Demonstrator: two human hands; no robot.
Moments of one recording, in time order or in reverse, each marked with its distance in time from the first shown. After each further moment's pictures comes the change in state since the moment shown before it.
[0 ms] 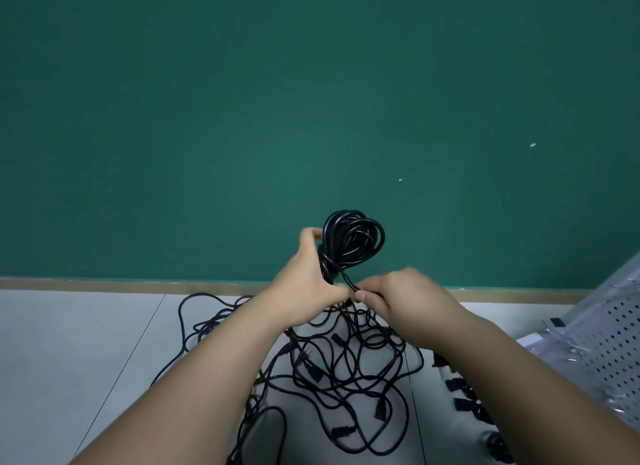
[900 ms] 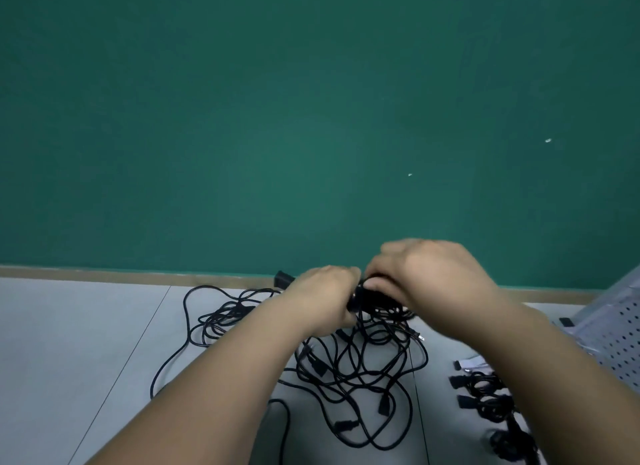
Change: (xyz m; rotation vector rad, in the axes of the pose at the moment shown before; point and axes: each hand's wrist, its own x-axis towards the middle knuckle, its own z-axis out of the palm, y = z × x) left_hand 0.006 -0.005 0.017 0.717 -0.217 0.245; right_hand -0.014 -0.029 -0.054 -0.358 0.153 -0.217
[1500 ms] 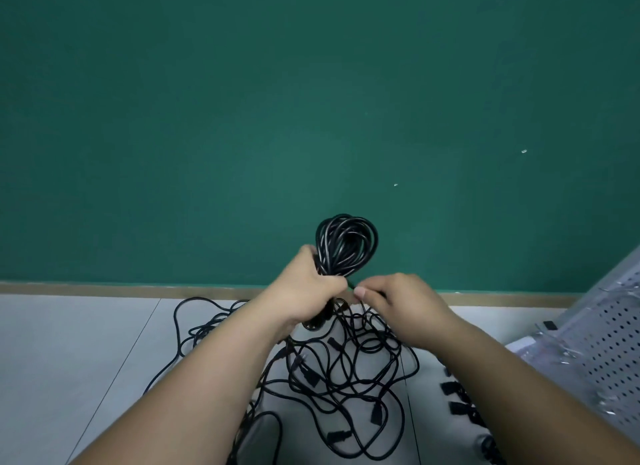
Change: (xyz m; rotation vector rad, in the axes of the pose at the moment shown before) left_hand -0.004 0.001 -0.014 -1.038 0.204 -0.285; right_hand -0.001 0.016 0.076 0.603 -0.076 0.354
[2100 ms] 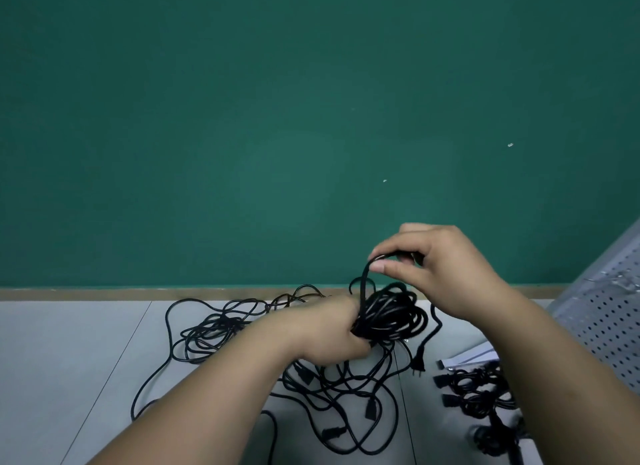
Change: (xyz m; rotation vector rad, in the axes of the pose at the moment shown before) left_hand -0.020 0.009 0.030 0.759 -0.523 0.202; right_hand -0.016 0.009 -0.066 0.109 0.297 -0.306
